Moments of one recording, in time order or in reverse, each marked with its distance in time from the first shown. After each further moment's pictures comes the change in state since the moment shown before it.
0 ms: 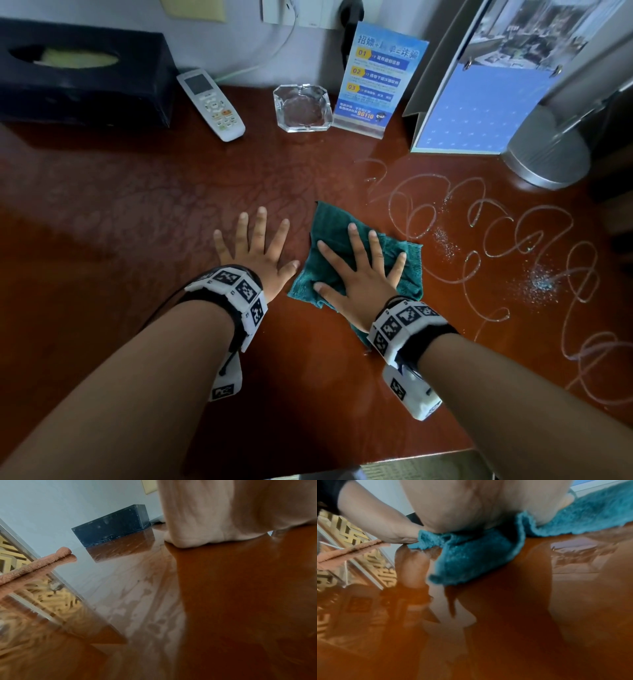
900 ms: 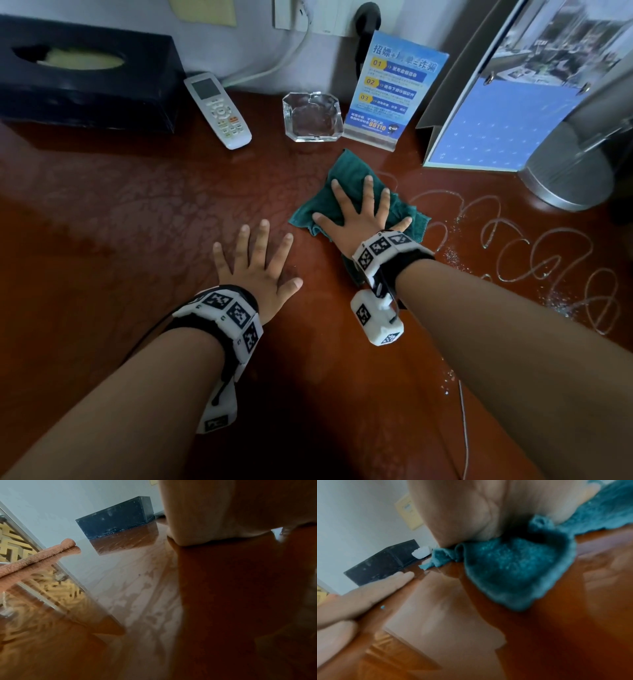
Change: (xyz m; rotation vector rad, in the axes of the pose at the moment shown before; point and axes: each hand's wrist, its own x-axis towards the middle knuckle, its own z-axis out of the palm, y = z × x) left_hand 0.005 -0.003 0.004 -0.013 0.009 0.004; right_hand 0.102 -0.011 -0.059 0.146 0.022 0.217
